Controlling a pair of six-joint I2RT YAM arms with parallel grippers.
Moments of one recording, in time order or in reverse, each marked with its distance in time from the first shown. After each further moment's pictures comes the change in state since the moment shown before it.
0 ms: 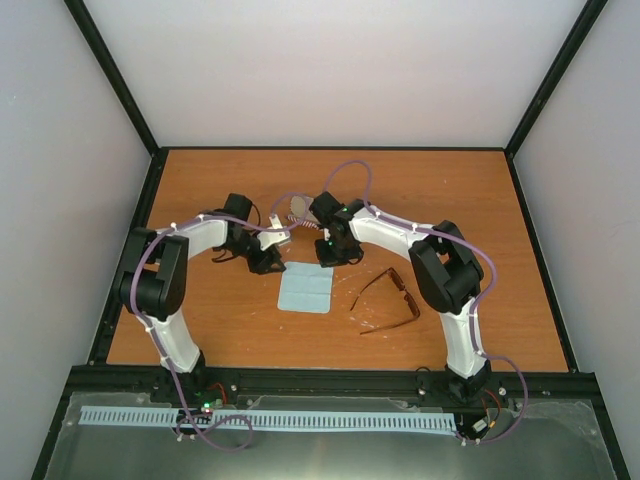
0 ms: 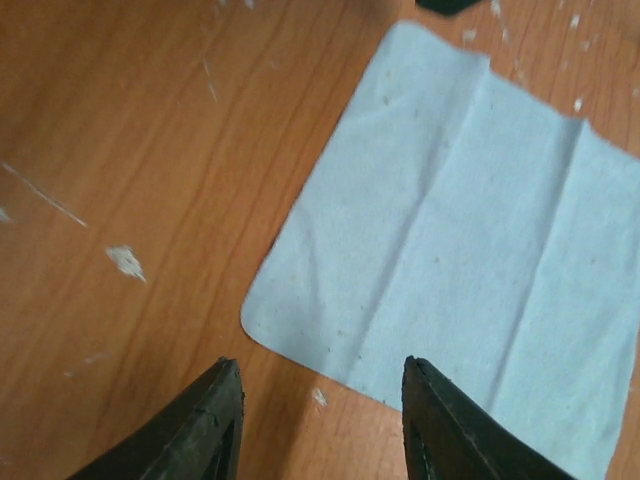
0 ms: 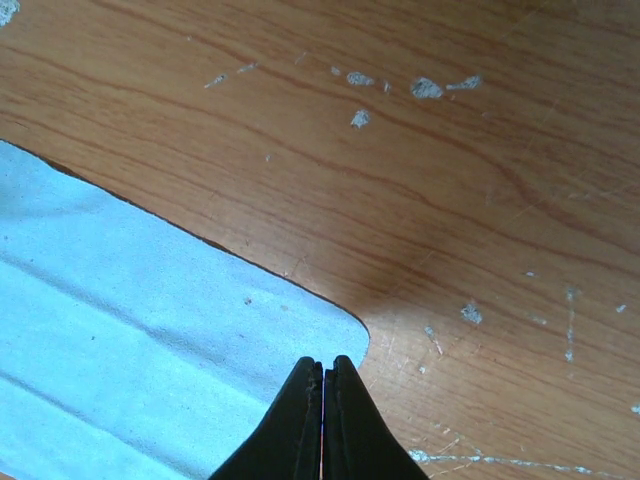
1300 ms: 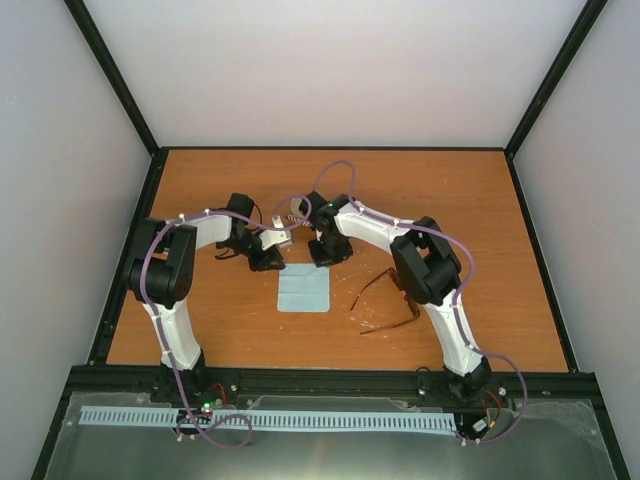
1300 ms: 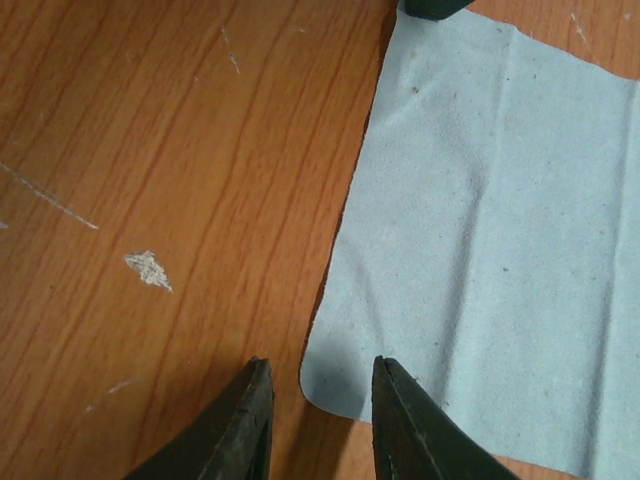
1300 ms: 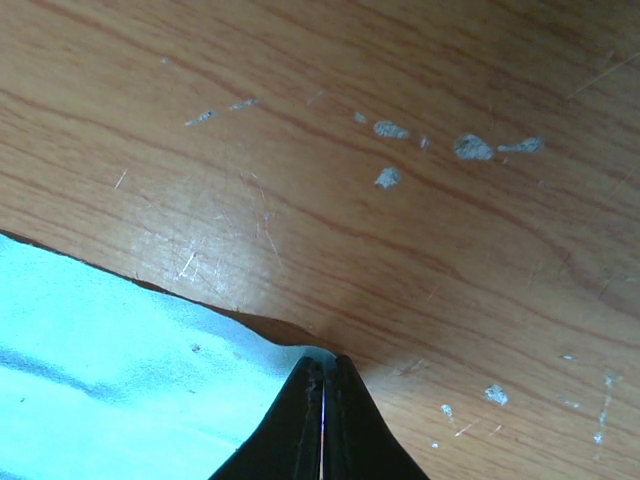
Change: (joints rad) left arm 0.016 0.116 0.043 0.001 -0.012 0.095; right arm 0.015 0.166 0.200 -0.142 0.038 -0.049
